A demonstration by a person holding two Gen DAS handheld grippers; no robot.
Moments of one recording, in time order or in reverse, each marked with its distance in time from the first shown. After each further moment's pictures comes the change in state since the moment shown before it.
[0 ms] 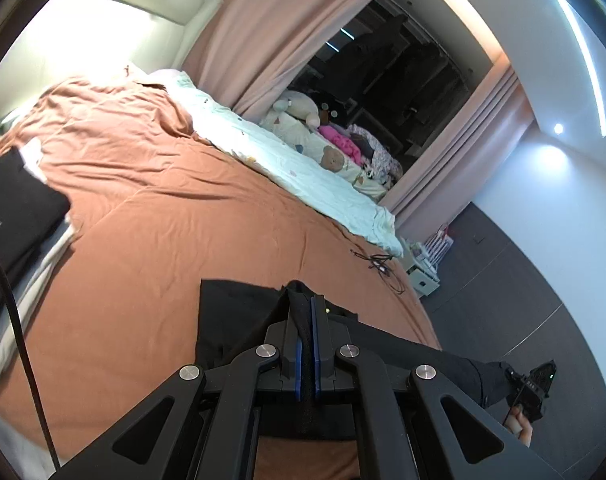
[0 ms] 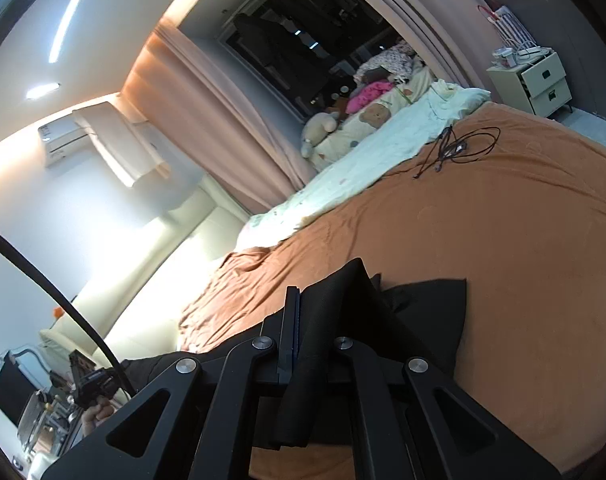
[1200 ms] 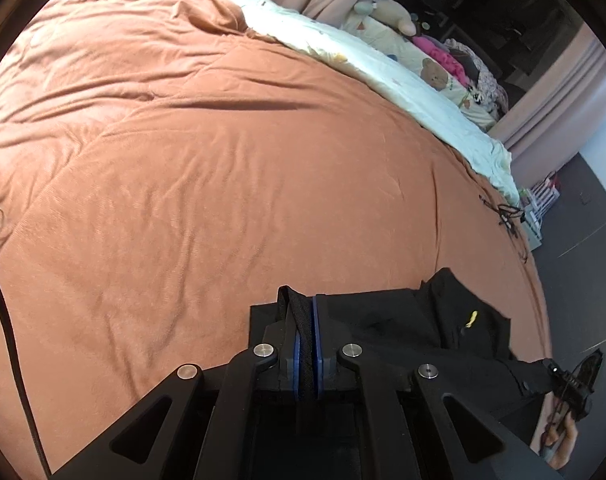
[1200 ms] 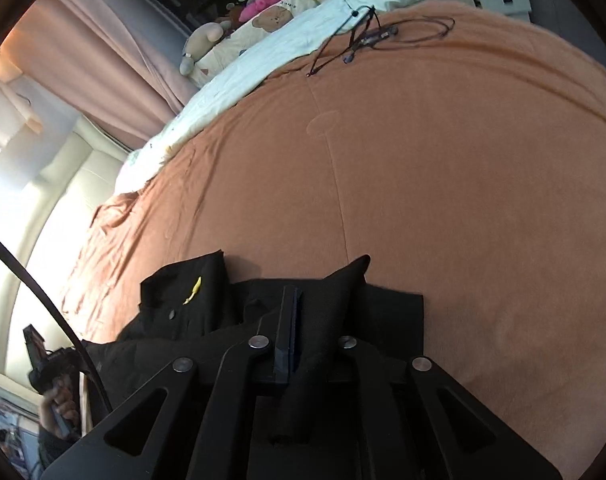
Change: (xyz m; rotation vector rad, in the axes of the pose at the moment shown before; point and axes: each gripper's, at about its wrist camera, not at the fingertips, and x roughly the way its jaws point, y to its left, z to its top) left arm 0.299 0.115 0.017 -0.050 0.311 0.306; right arm 0.245 -0.013 0.048 0.044 0.267 -0.324
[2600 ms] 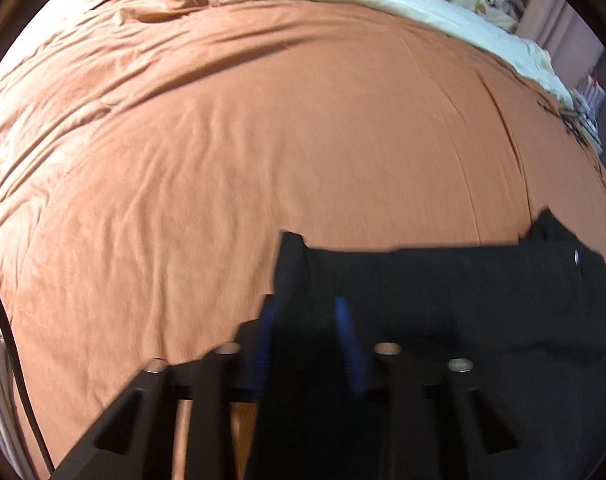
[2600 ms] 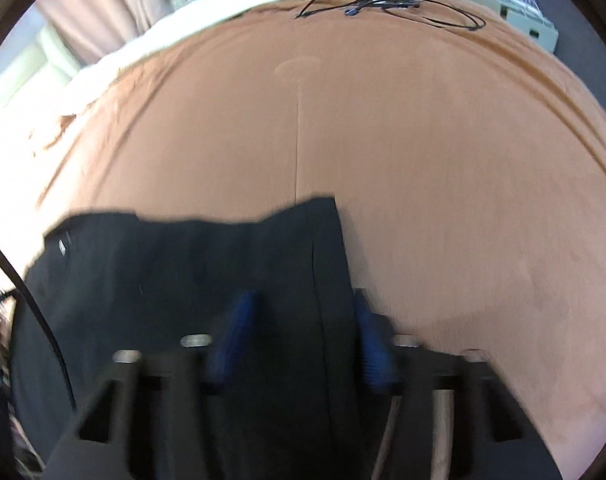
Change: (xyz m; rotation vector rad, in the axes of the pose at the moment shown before) left arm 0.099 -0.022 0.004 0.262 0.138 0.293; right arm 0.090 0.046 0.068 -0.160 0.198 -0.230
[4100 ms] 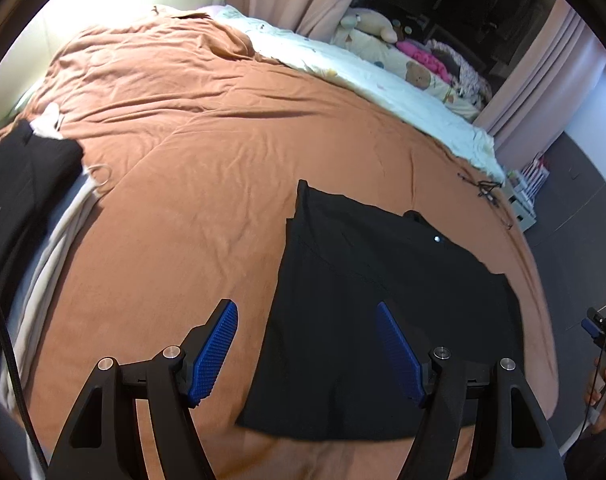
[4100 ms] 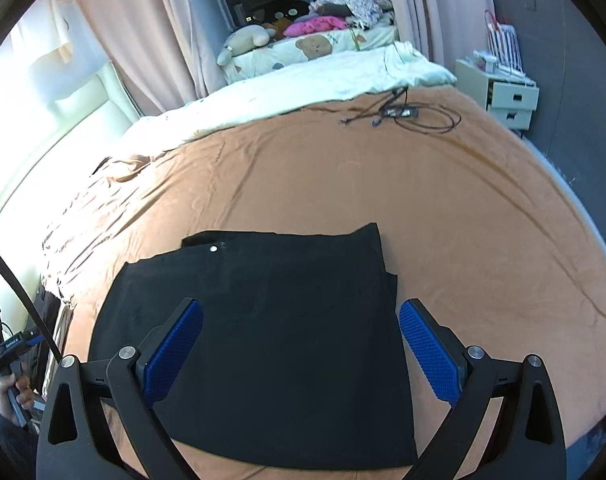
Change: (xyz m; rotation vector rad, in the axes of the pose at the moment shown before) left arm -0.230 0.064 -0.157 -0.198 -0.184 -0.247; right arm -0.254 0.050 -0.141 -0.082 -0.265 0.034
